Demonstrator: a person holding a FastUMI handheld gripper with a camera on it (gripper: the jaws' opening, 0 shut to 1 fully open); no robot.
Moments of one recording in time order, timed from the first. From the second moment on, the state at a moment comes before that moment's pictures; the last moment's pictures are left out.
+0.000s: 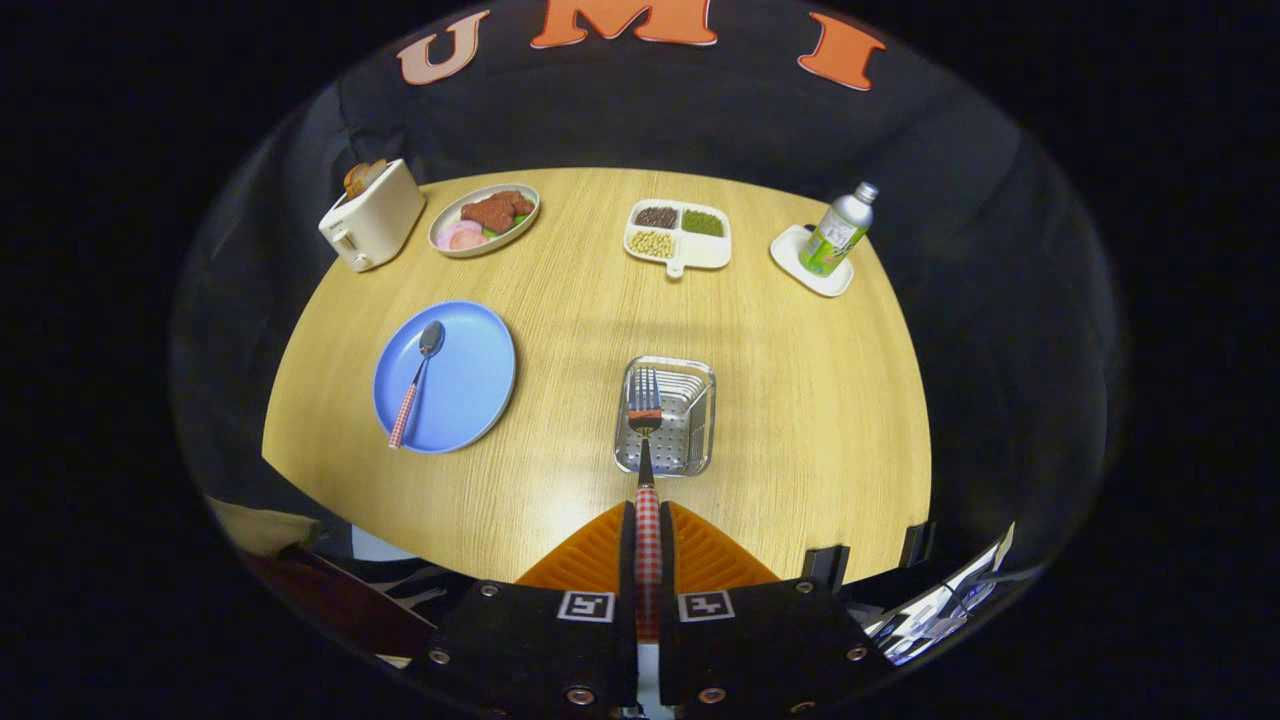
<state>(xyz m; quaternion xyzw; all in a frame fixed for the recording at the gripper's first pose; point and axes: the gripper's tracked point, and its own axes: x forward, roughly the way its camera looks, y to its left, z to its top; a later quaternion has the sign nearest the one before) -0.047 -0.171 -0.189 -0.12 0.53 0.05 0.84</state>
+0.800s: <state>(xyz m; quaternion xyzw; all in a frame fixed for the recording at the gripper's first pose) -0.013 -0.175 -0.234 -0.15 0.67 0.07 0.73</state>
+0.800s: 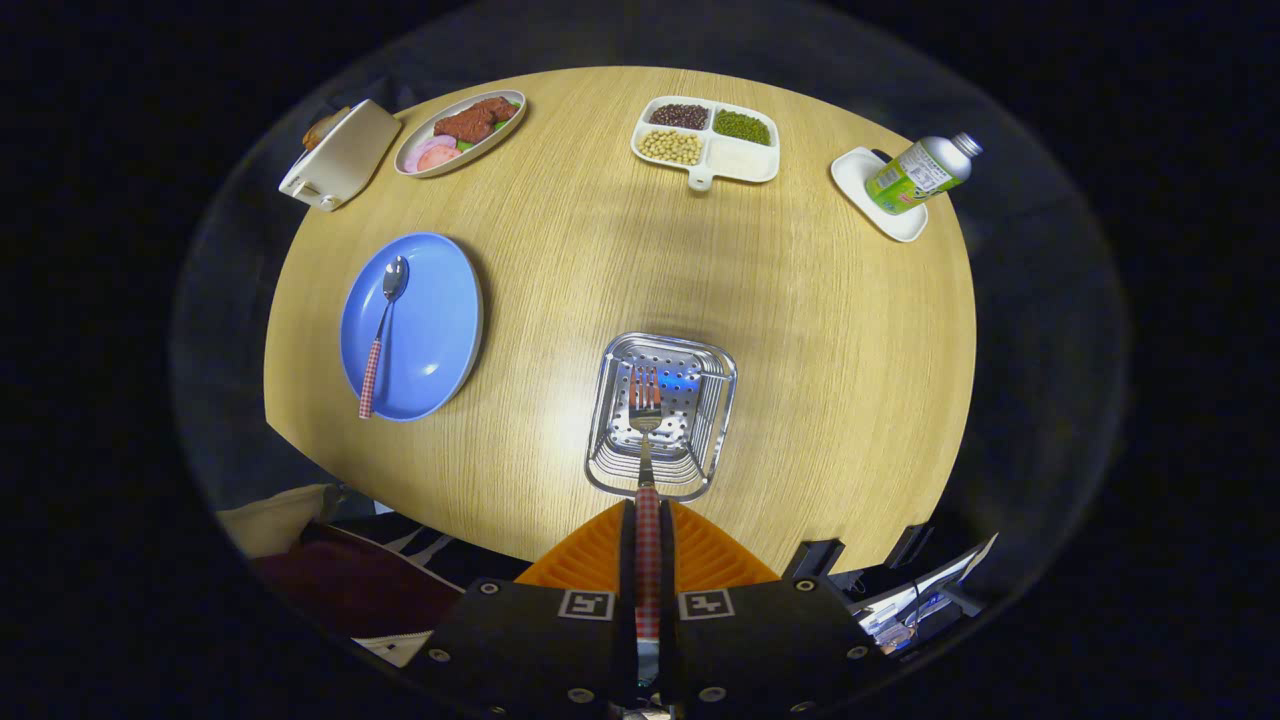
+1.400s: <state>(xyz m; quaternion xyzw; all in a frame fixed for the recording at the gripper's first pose) 0.005 -0.173 -0.234 -0.11 0.65 0.06 0.75</state>
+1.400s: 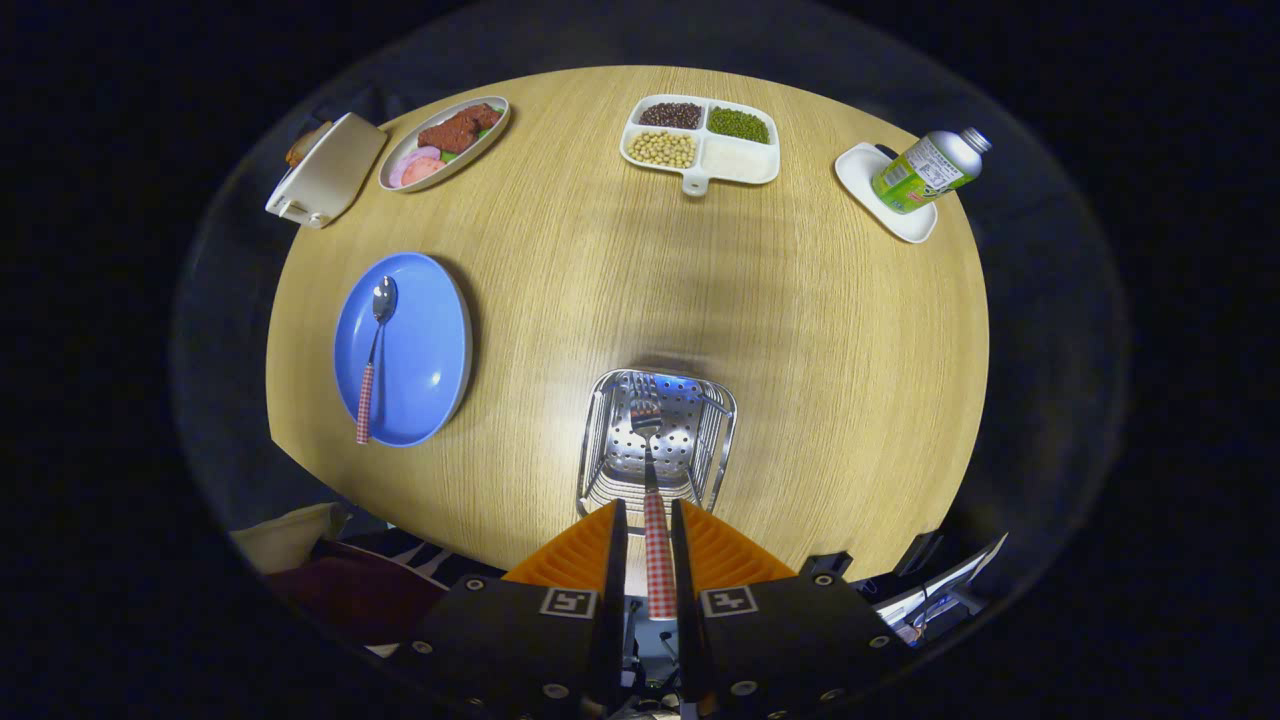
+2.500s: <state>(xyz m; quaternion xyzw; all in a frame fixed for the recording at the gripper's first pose) 0.016 0.004 -0.207 -0.11 0.42 0.12 0.89</state>
